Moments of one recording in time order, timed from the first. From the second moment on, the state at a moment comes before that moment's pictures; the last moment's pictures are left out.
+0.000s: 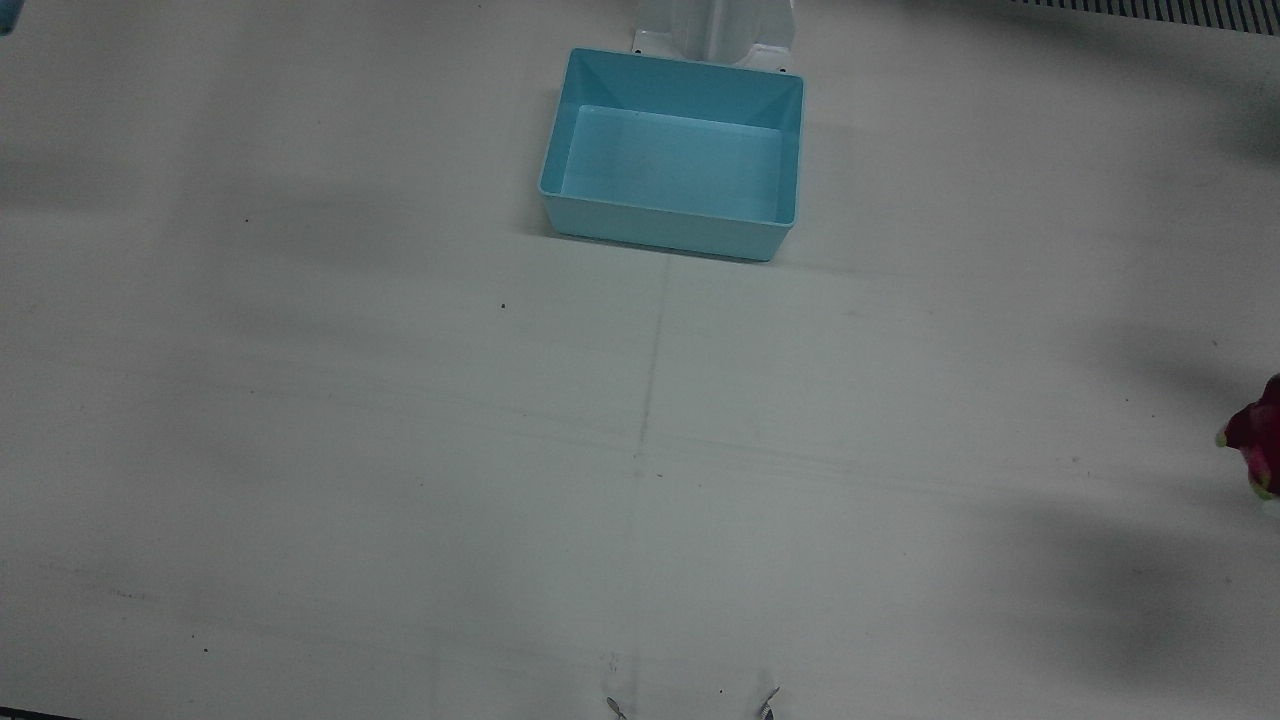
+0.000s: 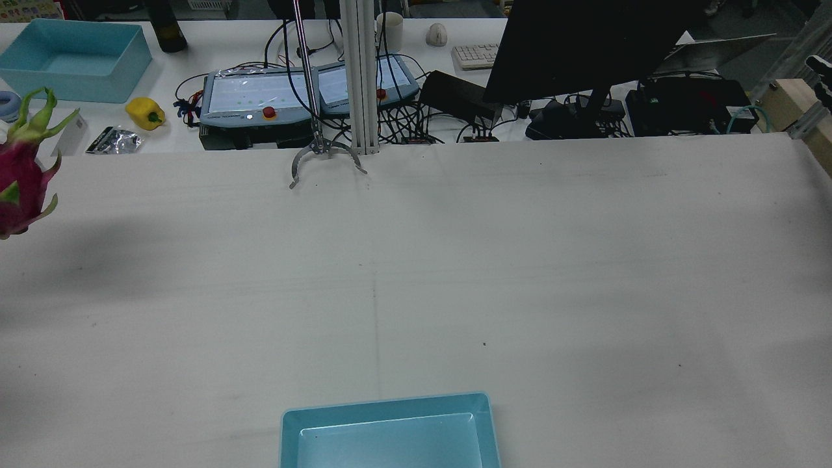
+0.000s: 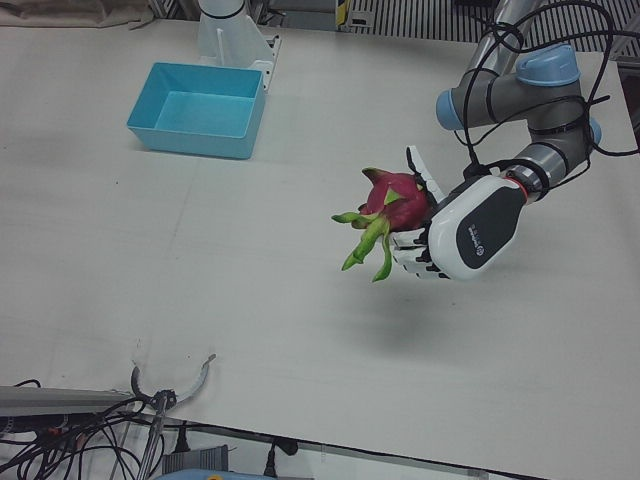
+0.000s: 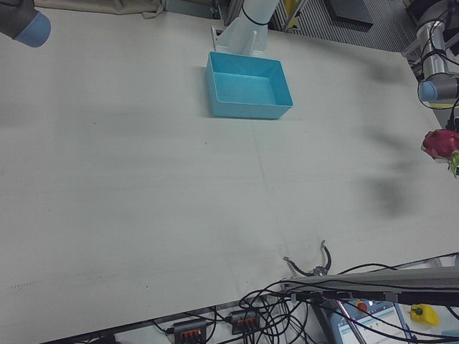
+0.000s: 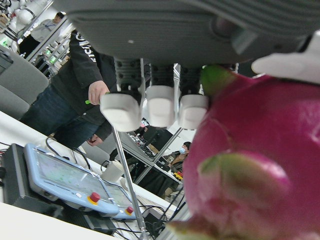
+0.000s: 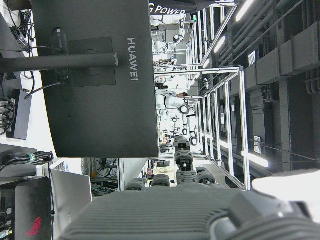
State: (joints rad) left arm -1.25 -1.68 -1.64 -0.42 1.83 0.81; right arm 1.44 -1.54 1.61 -3.20 -1.45 0.08
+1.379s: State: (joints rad) left arm -0.65 -1.76 -1.79 -0.37 1.69 0.93; right arm 1.44 -1.54 1.61 -3.20 -1.45 0.08
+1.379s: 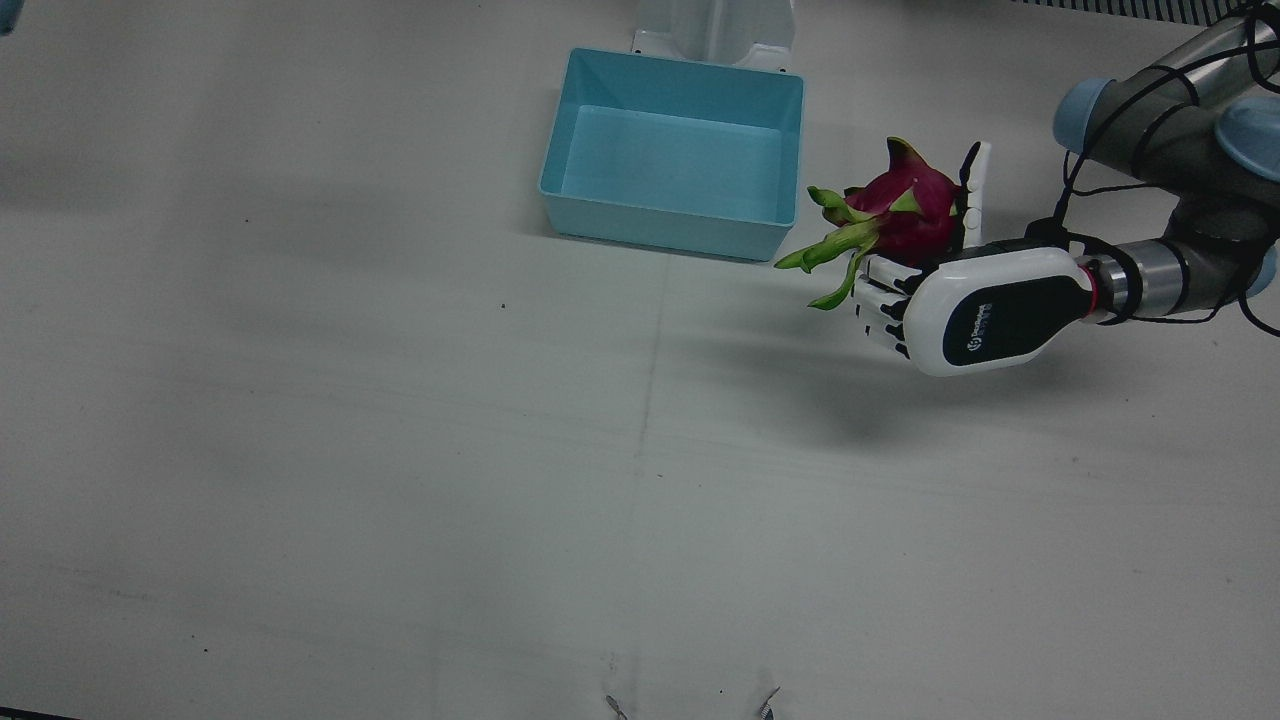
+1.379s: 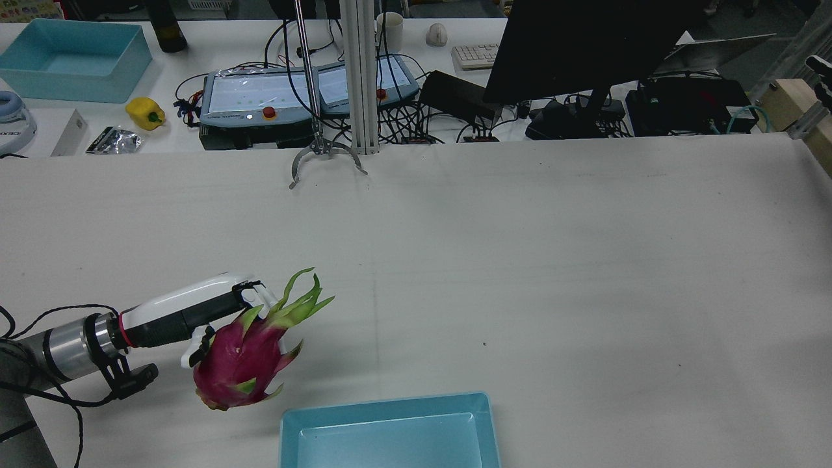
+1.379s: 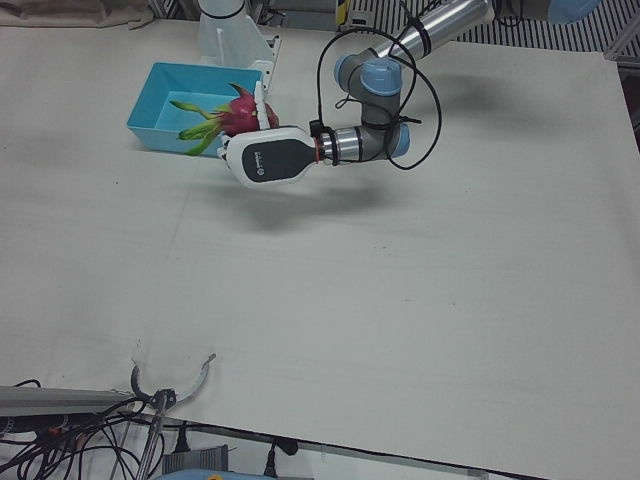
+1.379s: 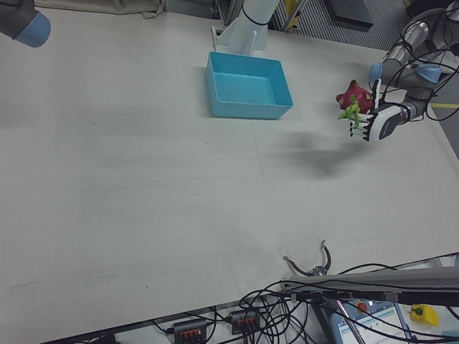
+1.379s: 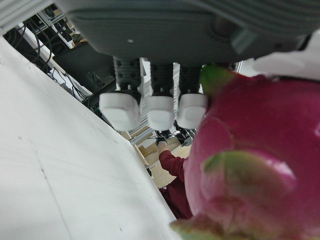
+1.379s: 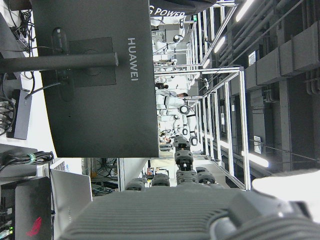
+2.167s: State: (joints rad) left arm -0.42 -2.03 -1.78 -0.18 1.61 0.99; right arm 1.44 -1.54 1.61 -3.20 -1.45 0.08
